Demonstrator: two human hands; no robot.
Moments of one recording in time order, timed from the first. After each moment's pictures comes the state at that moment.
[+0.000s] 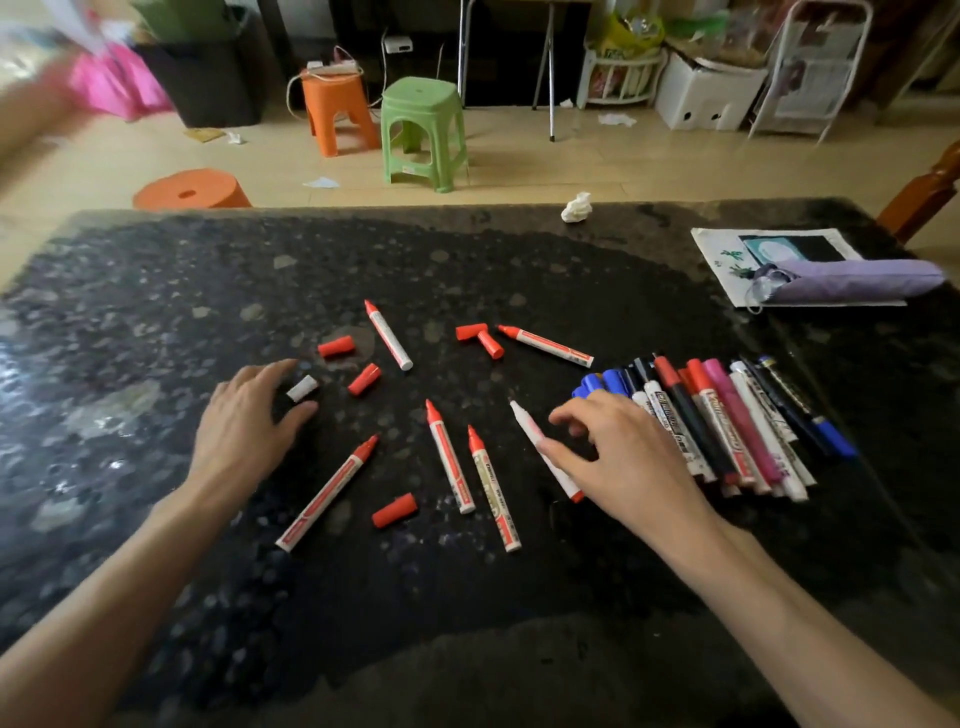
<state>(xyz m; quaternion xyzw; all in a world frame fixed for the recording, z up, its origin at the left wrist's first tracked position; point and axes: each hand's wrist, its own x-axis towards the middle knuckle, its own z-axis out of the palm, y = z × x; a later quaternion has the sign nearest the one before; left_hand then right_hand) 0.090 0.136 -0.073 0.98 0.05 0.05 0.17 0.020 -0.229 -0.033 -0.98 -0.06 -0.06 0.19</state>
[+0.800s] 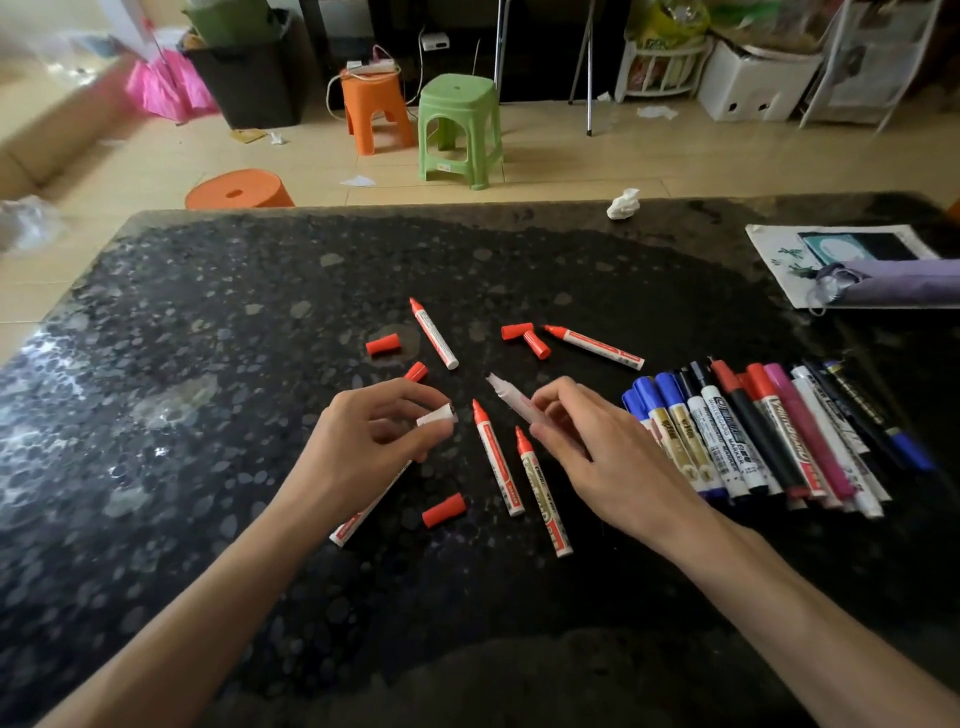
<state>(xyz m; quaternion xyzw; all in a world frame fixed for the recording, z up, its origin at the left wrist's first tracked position) 0.036 0.073 -0.018 0.85 -0.04 -0.04 0.53 0.029 -0.181 -0.024 -0.93 -0.15 0.02 0.34</state>
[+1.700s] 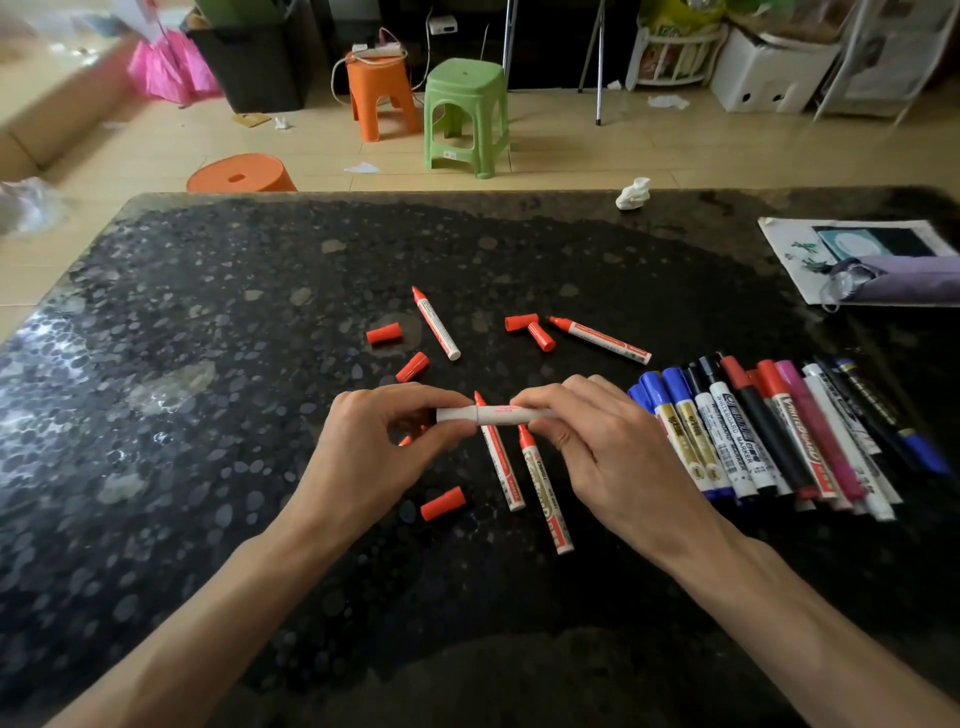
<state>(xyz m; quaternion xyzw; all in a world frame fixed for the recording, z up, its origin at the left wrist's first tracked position) 0.024 0.057 -0.013 0.87 -0.14 0.08 0.46 0.022 -0.177 -0.024 -0.92 -0.23 -0.11 0.30</state>
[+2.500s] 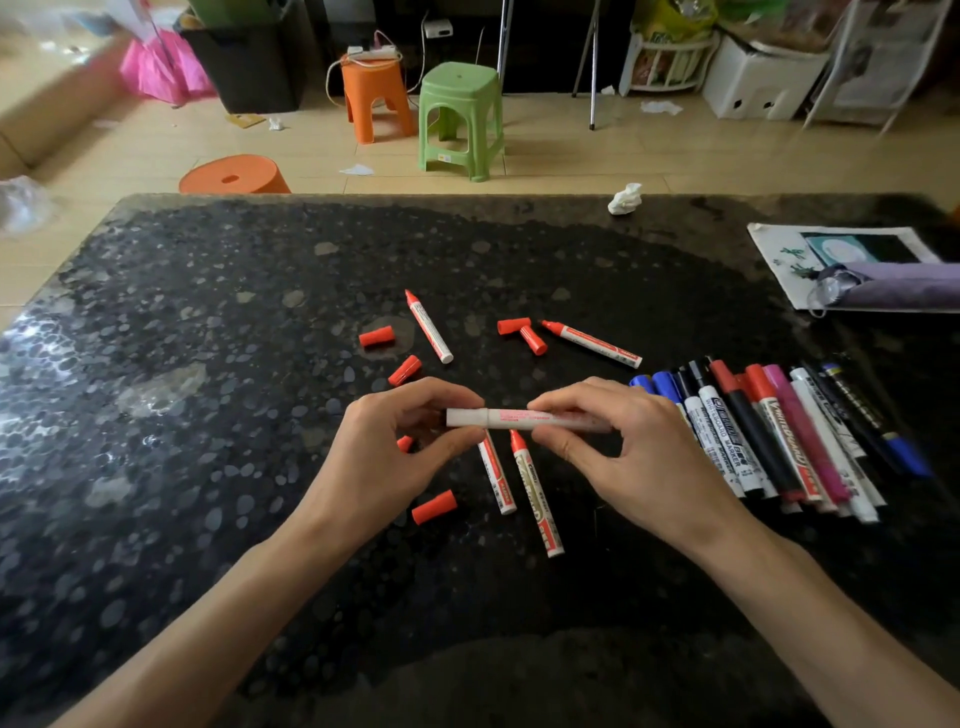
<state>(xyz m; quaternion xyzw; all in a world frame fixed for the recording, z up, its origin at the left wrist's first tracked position) 0.023 0.046 -0.013 0.84 -0.13 0.01 0.53 0.023 -0.197 -0.010 -0.91 -0.19 -0.05 0.37</state>
